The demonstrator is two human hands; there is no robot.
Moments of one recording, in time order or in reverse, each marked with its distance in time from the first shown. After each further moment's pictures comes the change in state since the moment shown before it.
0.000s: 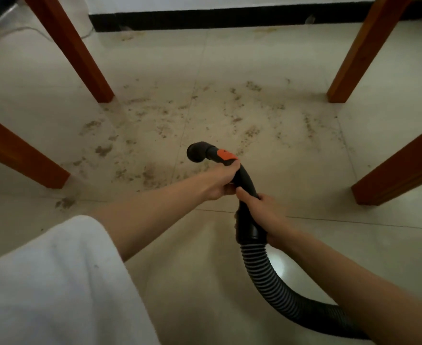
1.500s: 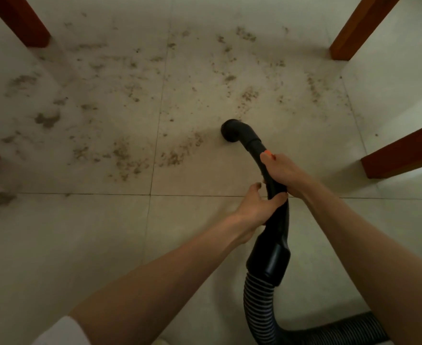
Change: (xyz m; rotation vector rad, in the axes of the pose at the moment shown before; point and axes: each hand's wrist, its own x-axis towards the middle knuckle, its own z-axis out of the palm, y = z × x) left_hand 0.034 -0.092 0.006 0.074 -0.304 -0.034; right_hand 0.129 0.004 -0.006 -0.485 0.201 0.016
